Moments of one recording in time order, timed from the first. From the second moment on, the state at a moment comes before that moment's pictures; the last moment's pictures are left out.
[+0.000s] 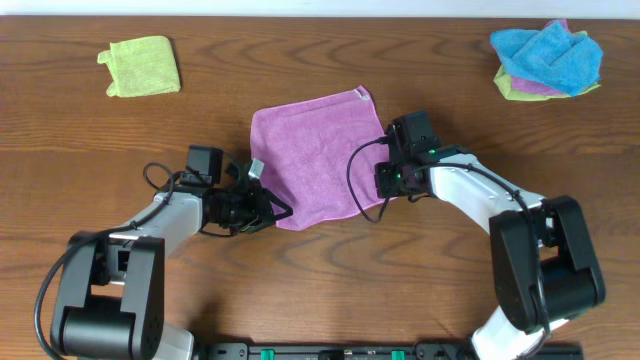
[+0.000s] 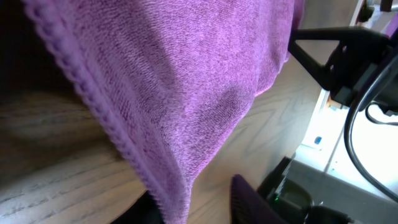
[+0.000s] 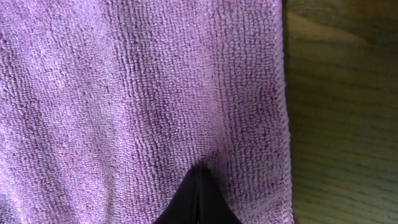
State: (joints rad) left arm -0.11 1.67 0.70 -0.32 0.91 -0.42; right arm 0.31 1.84 1.02 -0.45 -0.14 0.21
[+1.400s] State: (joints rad) left arm -0.06 1.68 1.04 -0.07 0.28 -0.40; right arm 0.31 1.84 1.02 -0.45 -0.13 0.21
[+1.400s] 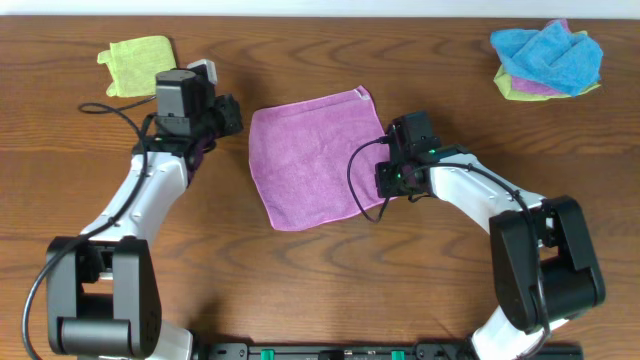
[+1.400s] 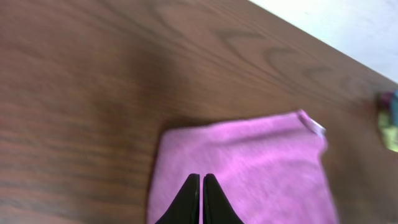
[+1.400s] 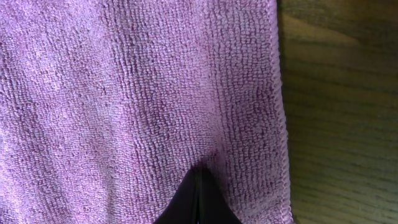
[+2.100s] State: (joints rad) left arm -0.17 1.80 1.04 -0.04 0.31 -0.27; right arm 0.31 1.84 1.03 -0.50 -0.13 0.21
